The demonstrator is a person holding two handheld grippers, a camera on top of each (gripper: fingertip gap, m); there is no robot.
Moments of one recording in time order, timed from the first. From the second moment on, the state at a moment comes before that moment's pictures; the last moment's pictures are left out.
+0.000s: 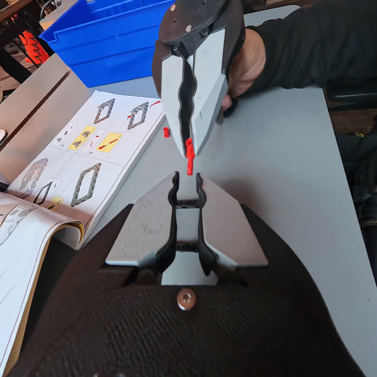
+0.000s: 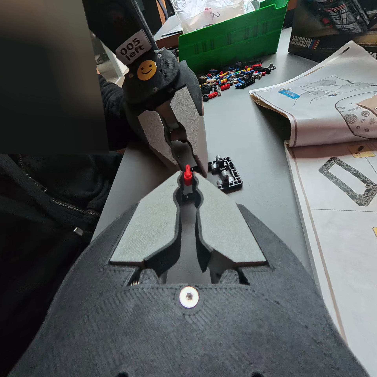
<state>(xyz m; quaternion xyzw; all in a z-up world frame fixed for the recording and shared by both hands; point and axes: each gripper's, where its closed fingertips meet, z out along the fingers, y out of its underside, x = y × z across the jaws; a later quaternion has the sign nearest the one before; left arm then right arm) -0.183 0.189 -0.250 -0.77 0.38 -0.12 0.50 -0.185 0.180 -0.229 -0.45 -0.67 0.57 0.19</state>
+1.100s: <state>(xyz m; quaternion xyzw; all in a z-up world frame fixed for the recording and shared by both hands) -0.187 0.179 -0.284 -0.81 0.41 -0.11 0.41 -0.186 0.177 -0.264 -0.41 -0.77 0.42 0.26</state>
